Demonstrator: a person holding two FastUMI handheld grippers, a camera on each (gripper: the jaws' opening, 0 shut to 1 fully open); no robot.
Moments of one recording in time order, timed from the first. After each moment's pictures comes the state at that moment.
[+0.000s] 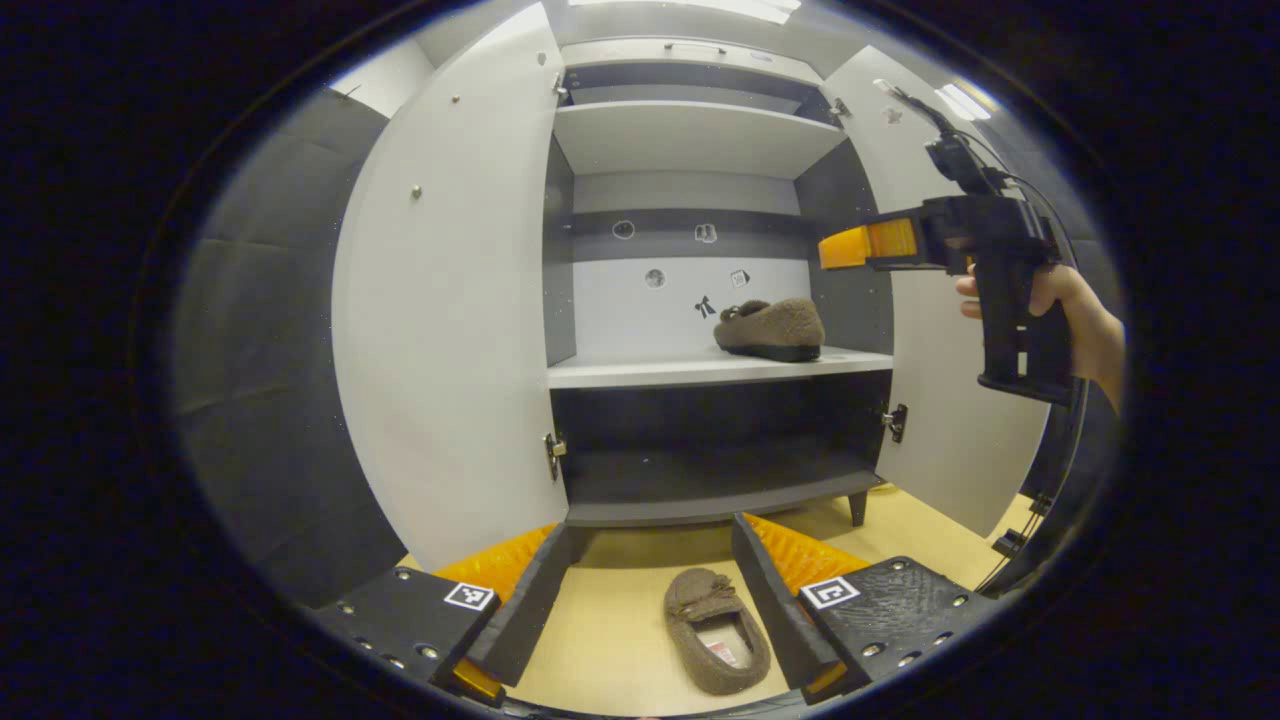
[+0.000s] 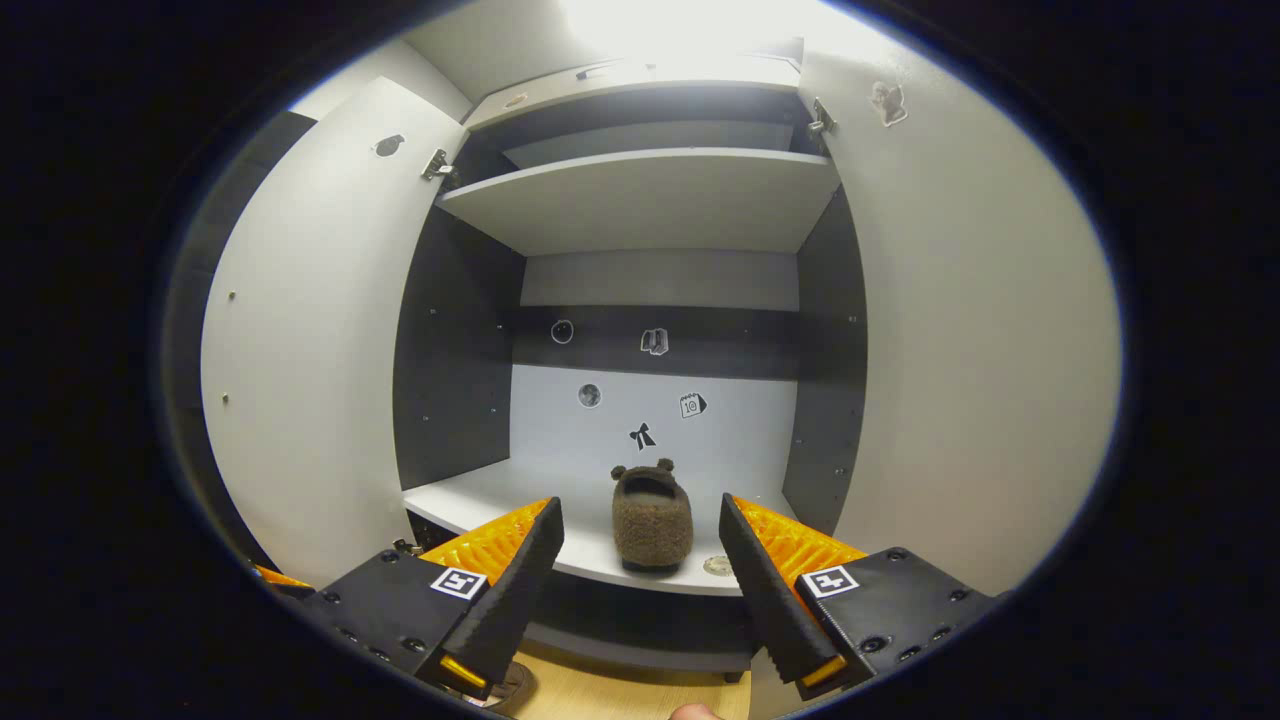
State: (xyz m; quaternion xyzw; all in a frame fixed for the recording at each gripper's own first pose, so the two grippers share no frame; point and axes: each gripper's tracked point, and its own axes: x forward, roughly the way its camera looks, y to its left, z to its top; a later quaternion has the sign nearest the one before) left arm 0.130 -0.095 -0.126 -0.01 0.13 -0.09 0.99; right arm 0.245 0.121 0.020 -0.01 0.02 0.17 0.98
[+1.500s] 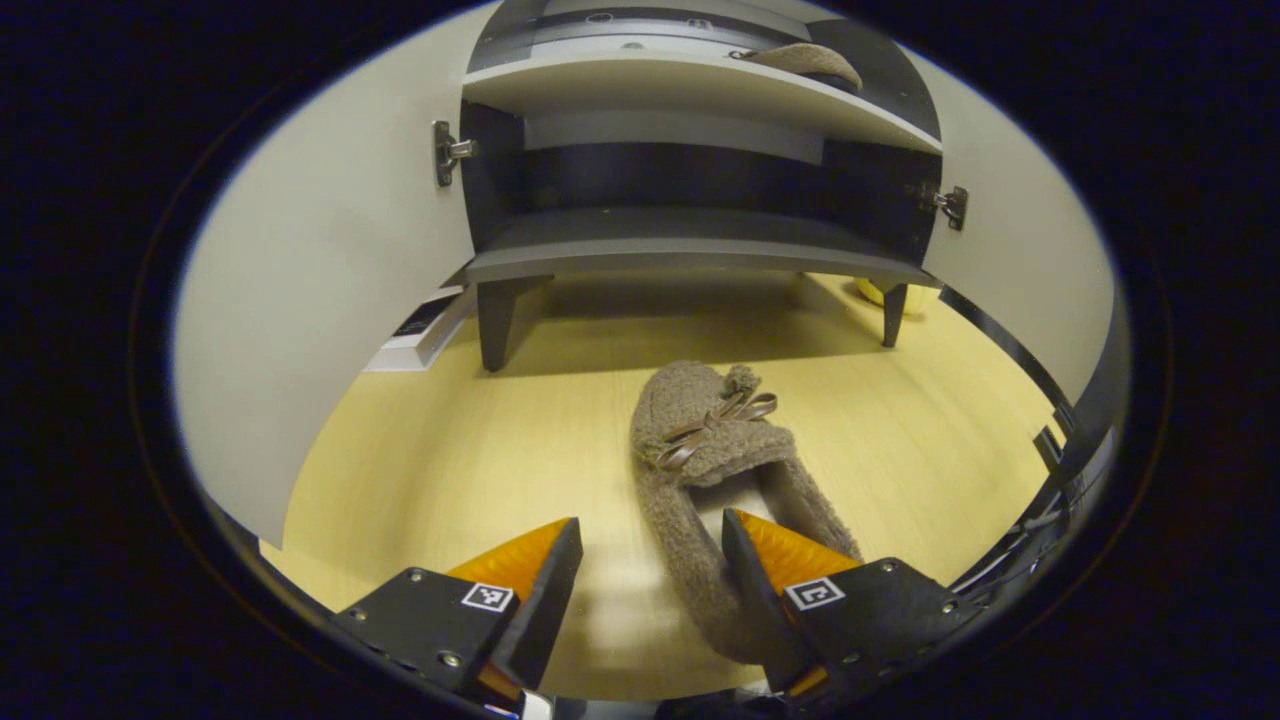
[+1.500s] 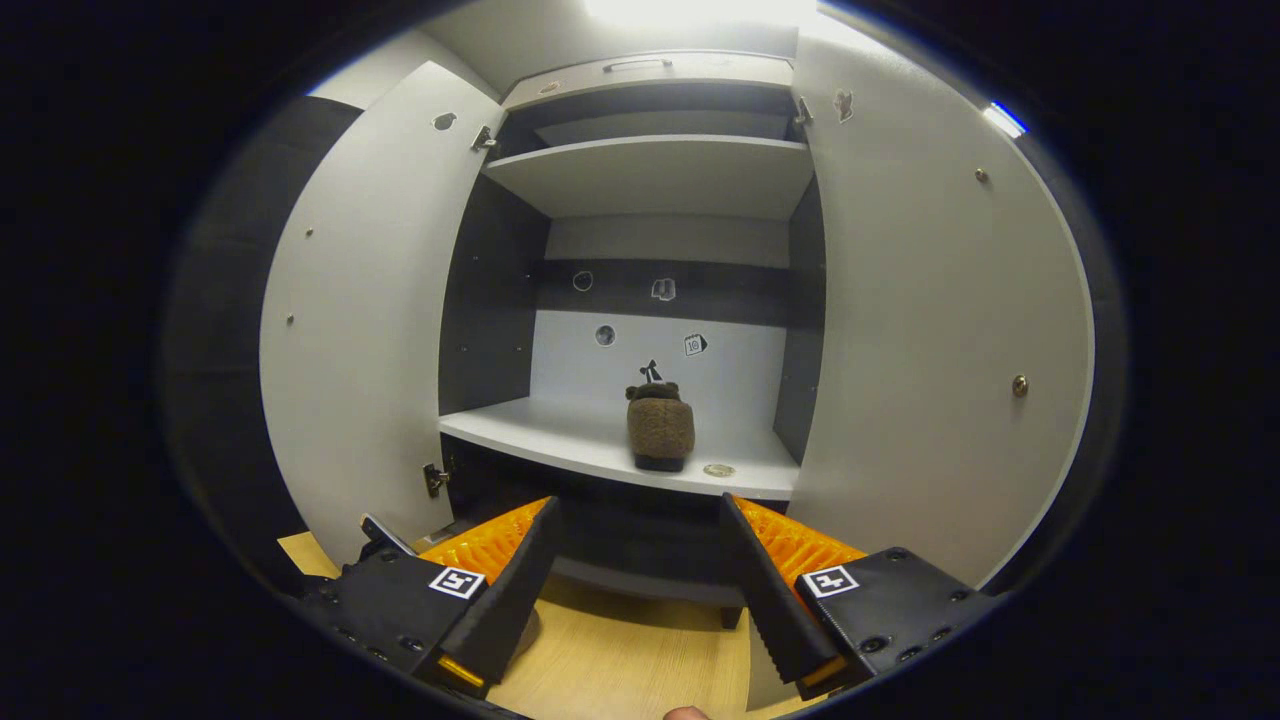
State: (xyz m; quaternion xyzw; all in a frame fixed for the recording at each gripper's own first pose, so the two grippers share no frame) left arm 0.144 -0.127 -0.359 0.00 0.39 -0.14 0.91; right arm 0.169 0.105 -0.044 -0.03 0.08 0.17 0.98
